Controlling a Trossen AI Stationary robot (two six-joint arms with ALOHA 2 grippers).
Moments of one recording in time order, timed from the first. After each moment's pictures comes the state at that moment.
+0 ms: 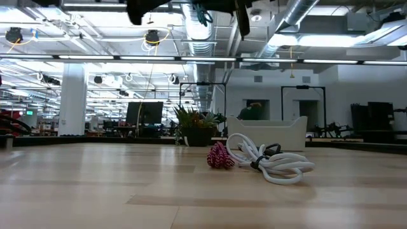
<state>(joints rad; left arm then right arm) -0.15 1.06 0.60 0.57 -0.27 -0.06 0.12 1.51 1.05 0.35 0.32 0.41</state>
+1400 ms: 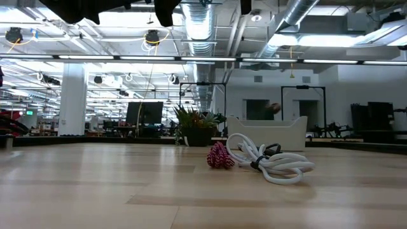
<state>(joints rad) 0.01 1.28 0.64 0.91 0.12 -0.25 0.23 1.51 1.05 0.47 0.42 0.20</state>
